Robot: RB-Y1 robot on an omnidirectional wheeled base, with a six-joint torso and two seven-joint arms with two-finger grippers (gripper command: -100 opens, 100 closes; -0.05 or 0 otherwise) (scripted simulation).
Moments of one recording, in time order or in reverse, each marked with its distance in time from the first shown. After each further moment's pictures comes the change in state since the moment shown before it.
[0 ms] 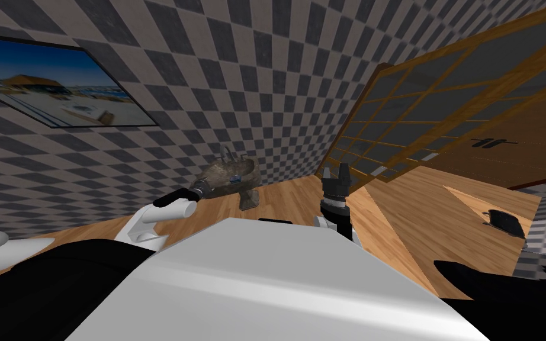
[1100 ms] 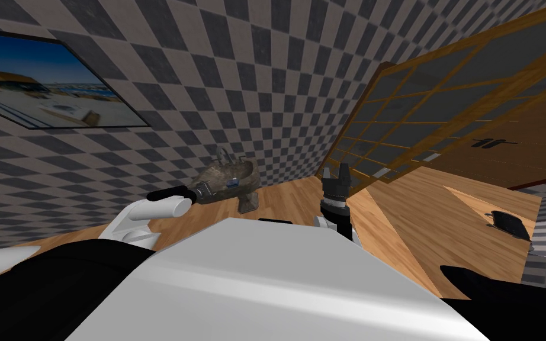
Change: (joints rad) left arm 0.002 0.068 0.036 -0.081 0.162 0.296 0.101; right arm 0.000 0.000 0.000 0.000 0.000 0.000 0.000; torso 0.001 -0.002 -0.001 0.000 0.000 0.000
